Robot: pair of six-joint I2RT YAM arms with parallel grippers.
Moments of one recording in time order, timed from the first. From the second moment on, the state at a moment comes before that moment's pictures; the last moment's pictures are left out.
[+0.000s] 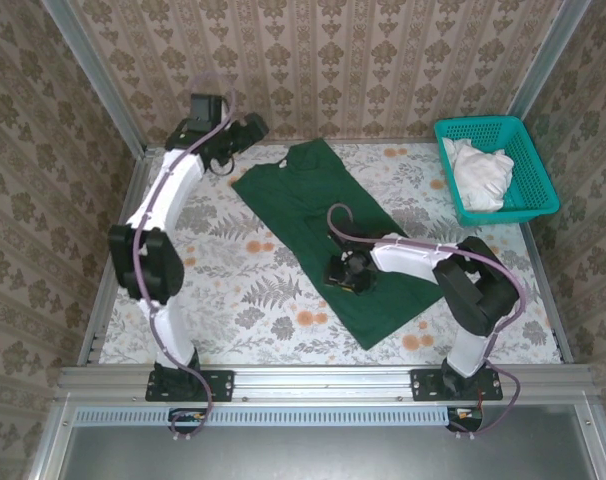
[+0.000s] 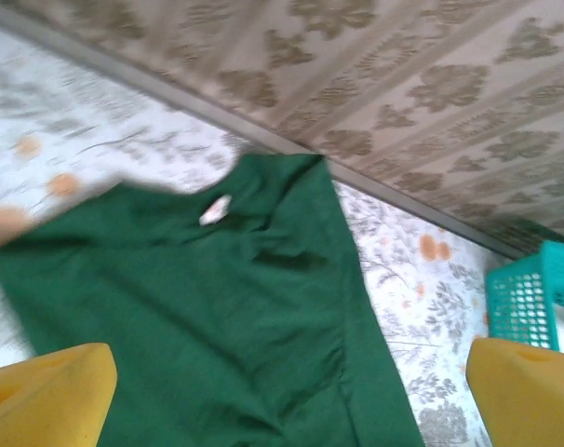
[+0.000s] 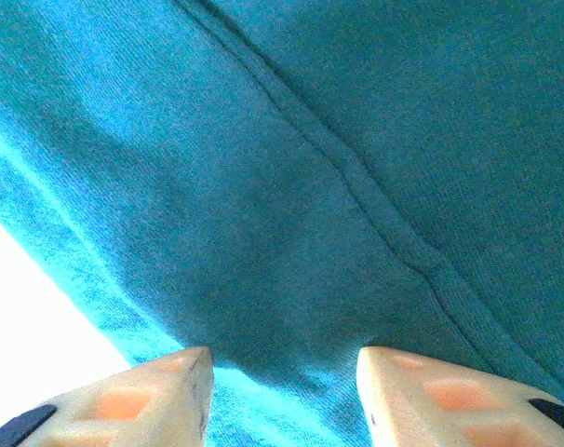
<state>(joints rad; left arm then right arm) -0.23 1.88 1.79 -0.61 0.21 -0.69 0.68 1.79 1.05 -0.52 -0.17 0.92</state>
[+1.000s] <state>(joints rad) -0.08 1.63 1.33 -0.80 0.19 -0.66 0.90 2.09 1.79 -0.72 -0.15 0.80</state>
